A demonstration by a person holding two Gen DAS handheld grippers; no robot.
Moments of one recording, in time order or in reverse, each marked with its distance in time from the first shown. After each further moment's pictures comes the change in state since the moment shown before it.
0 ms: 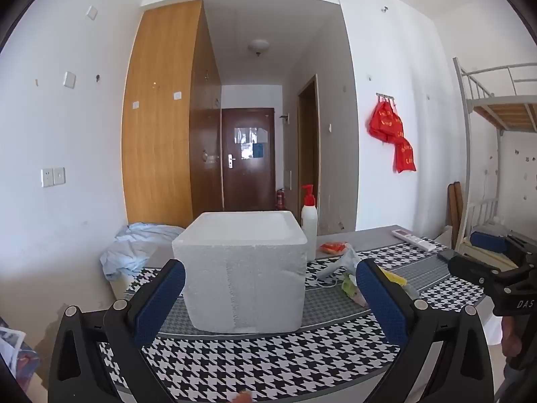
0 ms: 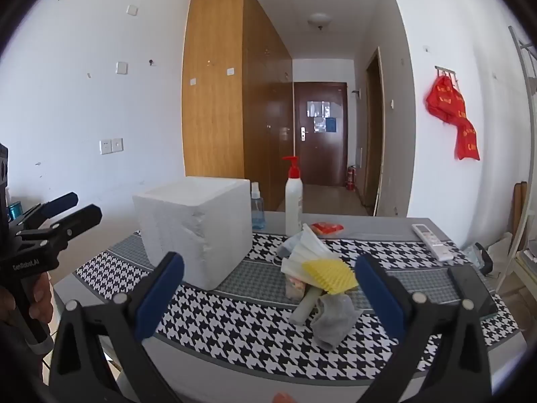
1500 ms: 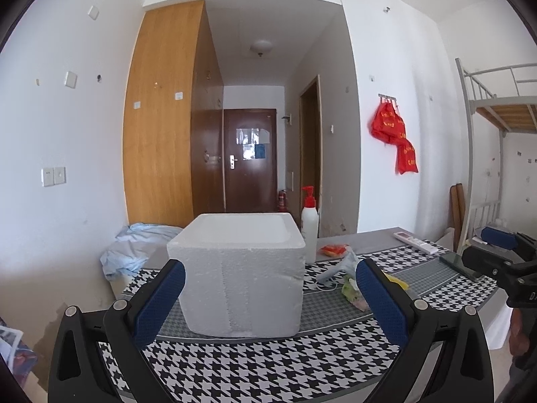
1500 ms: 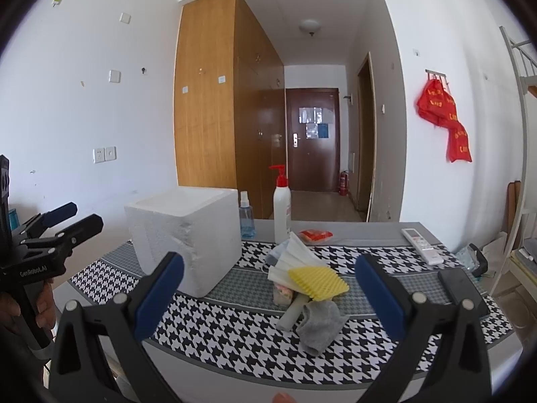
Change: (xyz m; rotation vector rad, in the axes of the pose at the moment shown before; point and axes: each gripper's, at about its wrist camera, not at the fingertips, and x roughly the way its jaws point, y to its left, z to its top) left arm 0.006 -0.002 0.001 -0.016 -0.024 -0.004; right arm -0.006 -0.013 0.004 0.020 -0.038 -0.028
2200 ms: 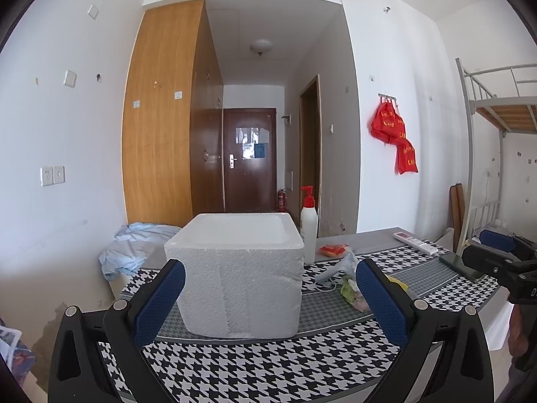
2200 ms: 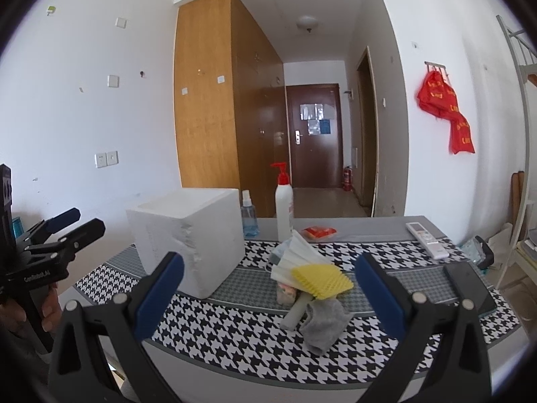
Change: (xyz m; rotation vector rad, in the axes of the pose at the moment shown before) left arm -0.001 -0.001 0.002 -0.002 -0.003 0.003; right arm 0.001 -0.007 0.000 0.034 0.009 0.022
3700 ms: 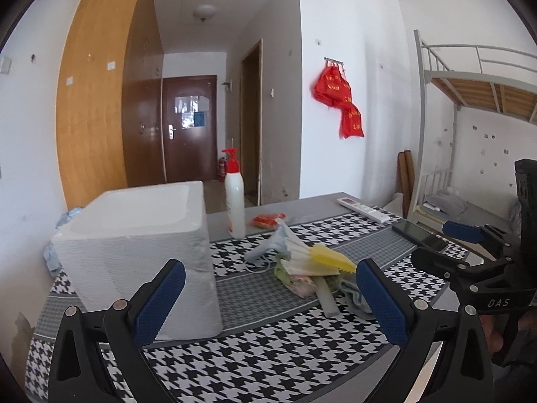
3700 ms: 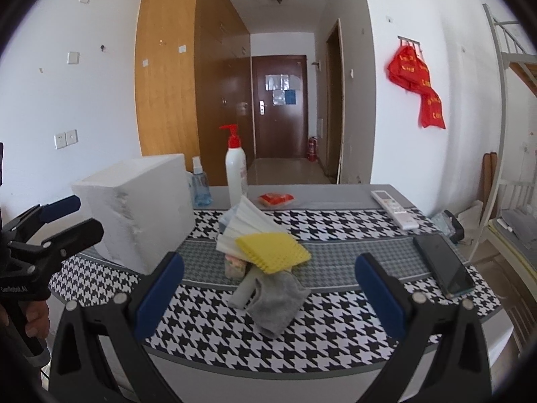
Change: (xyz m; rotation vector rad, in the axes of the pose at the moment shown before) left arm 0.066 -0.046 -0.003 0.047 0.169 -0.273; right arm 0.027 -0.033 -0.015 0.027 0.142 -0.167
